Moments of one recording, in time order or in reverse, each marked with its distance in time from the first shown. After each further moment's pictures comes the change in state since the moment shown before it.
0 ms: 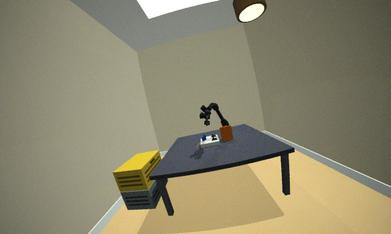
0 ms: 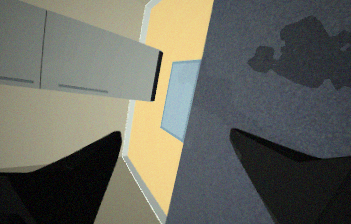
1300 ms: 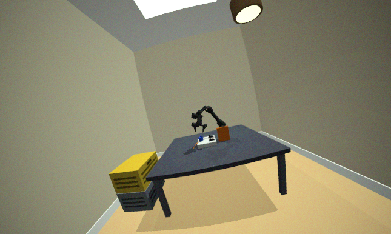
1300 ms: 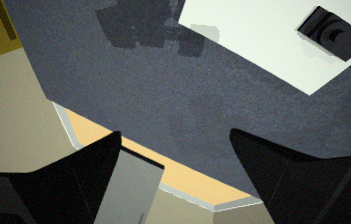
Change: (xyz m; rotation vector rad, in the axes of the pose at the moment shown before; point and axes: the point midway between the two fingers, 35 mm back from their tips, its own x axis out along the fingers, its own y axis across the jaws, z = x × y) arm -0.043 -0.163 0.053 1.193 -0.287 -0.541
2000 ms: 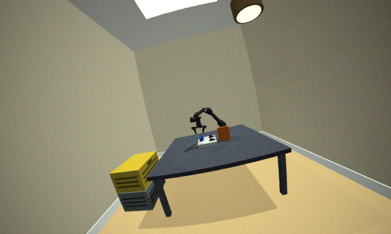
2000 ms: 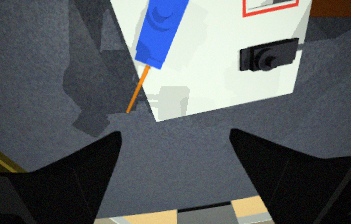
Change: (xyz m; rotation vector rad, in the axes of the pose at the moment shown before) arm 0.002 -0.025 0.095 0.636 -0.300 -0.135
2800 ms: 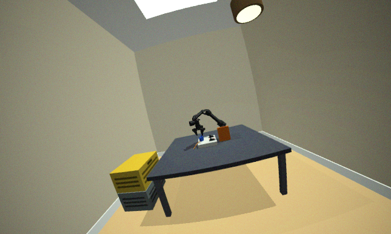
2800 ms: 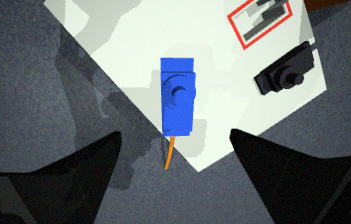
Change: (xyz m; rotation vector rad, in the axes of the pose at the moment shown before) arm 0.026 0.024 0.059 0.396 -0.199 0.007
